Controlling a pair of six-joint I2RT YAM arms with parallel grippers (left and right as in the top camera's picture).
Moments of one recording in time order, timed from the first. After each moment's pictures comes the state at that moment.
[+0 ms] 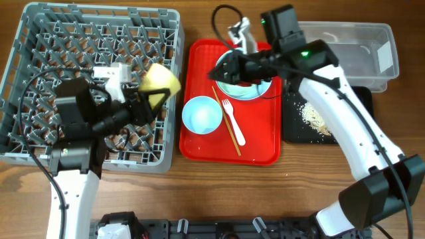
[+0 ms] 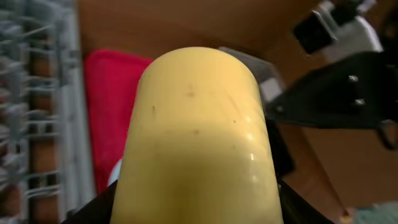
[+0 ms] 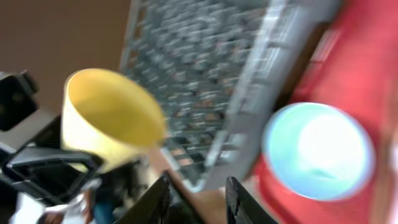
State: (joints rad) left arm 0.08 1.04 0.84 -0.40 0.77 -0.29; right arm 0.38 1.71 1.60 -0.85 -0.76 0.40
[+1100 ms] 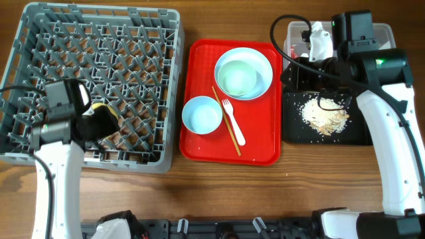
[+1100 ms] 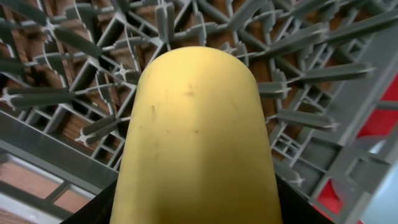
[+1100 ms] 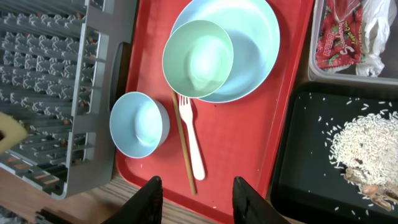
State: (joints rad) left arm 0.22 1.23 1.00 -0.98 0.03 -0.29; right arm 0.12 1.51 1.60 -1.20 -0.35 0.15
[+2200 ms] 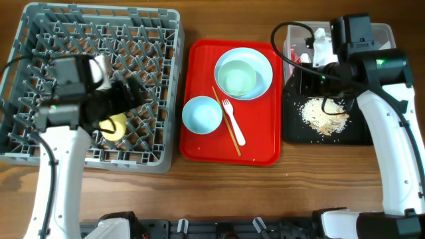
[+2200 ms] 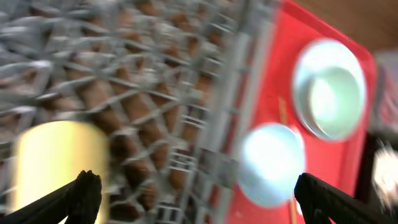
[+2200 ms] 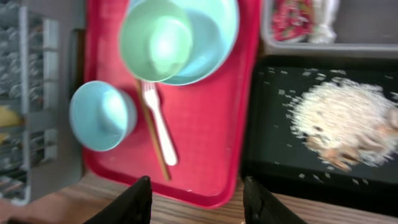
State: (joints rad) left arm 0.07 1.30 1.17 -0.90 0.23 -0.29; right arm 0.11 1.51 1.60 -1.28 -0.21 0.17
